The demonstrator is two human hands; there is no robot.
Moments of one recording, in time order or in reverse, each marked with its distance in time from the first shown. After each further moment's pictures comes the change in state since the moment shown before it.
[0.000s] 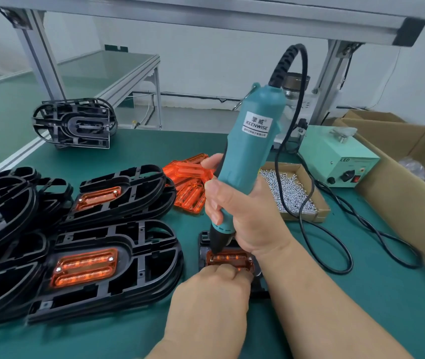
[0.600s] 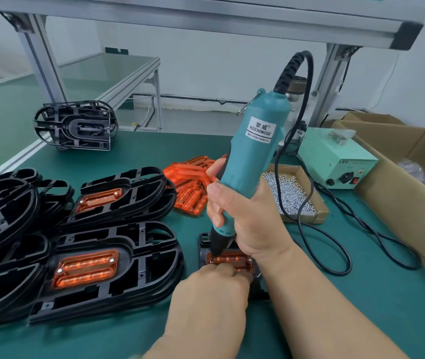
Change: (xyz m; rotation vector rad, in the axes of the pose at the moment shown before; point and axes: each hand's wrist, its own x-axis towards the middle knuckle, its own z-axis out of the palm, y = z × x) left_hand 0.003 -0.003 0.000 0.014 -0.050 0.000; right_hand -0.003 0.000 0.001 -0.012 0.028 -0.035
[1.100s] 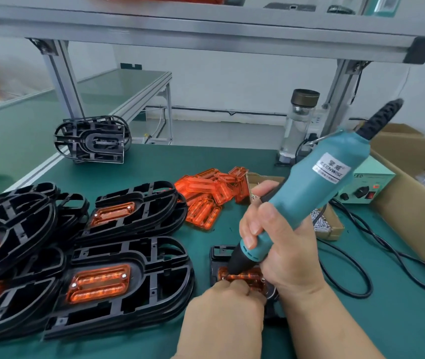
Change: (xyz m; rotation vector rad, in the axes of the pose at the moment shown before) left_hand 0.006 0.003 0.001 0.011 -0.035 -0.008; right_hand -0.019 -0.003 -0.008 0.157 0.146 -0.172
